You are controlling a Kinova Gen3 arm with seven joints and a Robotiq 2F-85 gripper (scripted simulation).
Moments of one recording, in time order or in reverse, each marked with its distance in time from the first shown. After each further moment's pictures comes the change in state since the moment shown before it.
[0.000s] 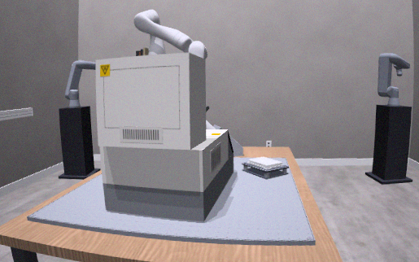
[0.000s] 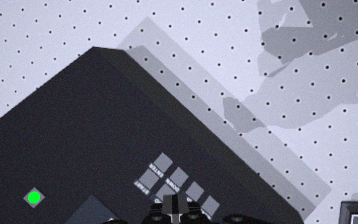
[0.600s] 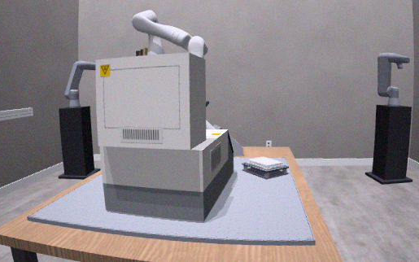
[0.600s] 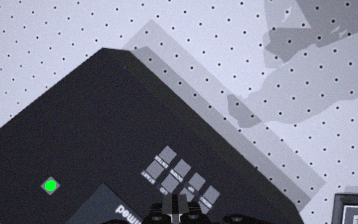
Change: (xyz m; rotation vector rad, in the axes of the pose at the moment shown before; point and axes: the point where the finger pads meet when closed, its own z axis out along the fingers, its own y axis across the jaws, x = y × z) arm -0.004 -0.004 -0.021 0.000 0.000 0.000
